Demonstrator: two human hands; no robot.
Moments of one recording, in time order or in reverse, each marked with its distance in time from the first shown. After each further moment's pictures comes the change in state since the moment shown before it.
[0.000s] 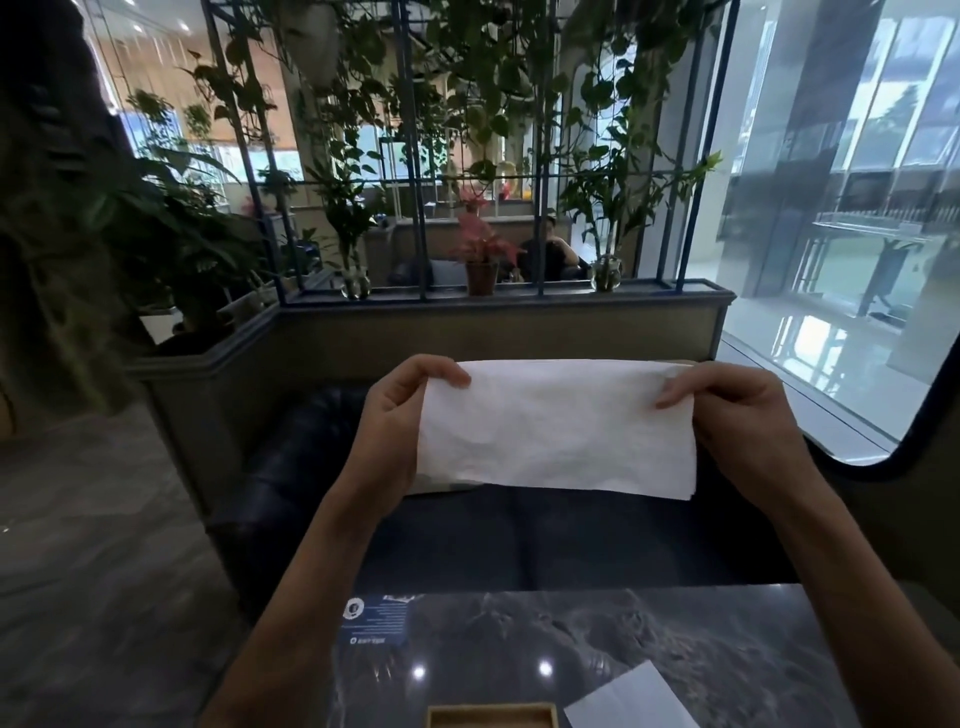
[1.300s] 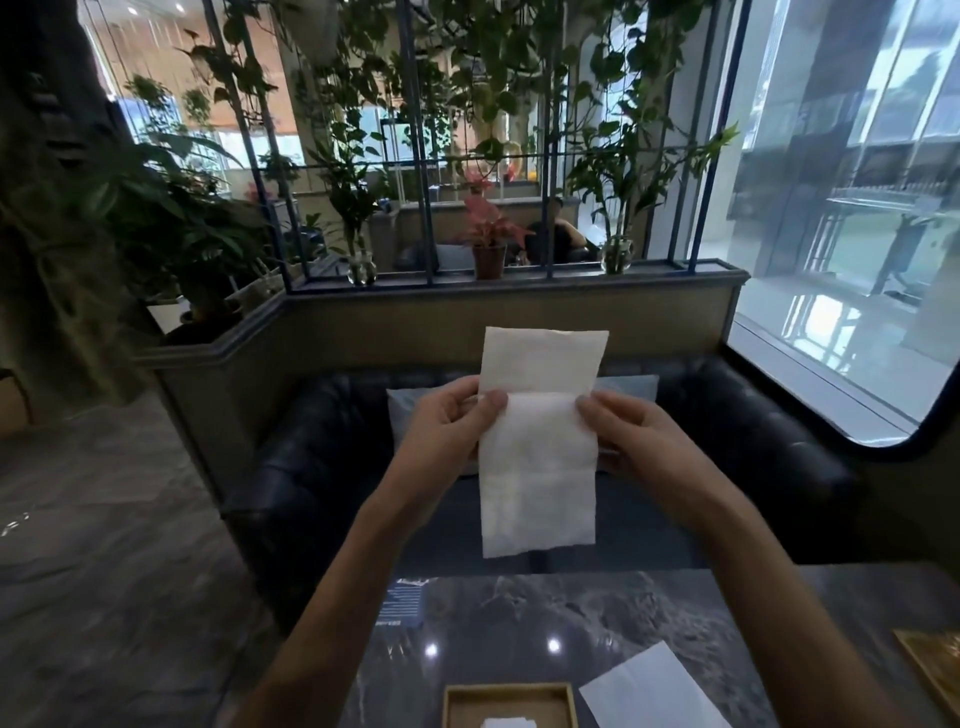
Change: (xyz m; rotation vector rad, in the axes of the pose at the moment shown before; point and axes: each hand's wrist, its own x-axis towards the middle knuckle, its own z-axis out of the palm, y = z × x) left_hand -0.006 -0.020 0.007 0.113 -0.099 -0.173; right_hand -0.004 0.036 0.066 0.077 -0.114 0.514
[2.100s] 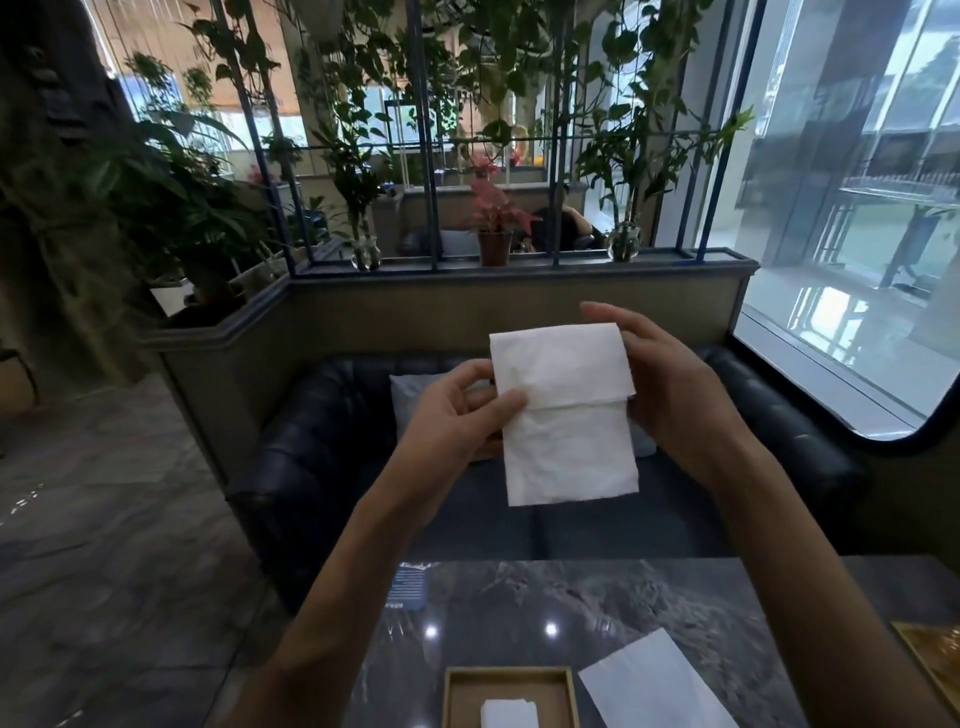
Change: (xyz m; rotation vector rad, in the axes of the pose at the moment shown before) left_hand -0.009 0.007 0.000 -0.126 -0.056 -0.036; right_hand 0.009 -0.035 0.001 0.103 -0.028 -0.152
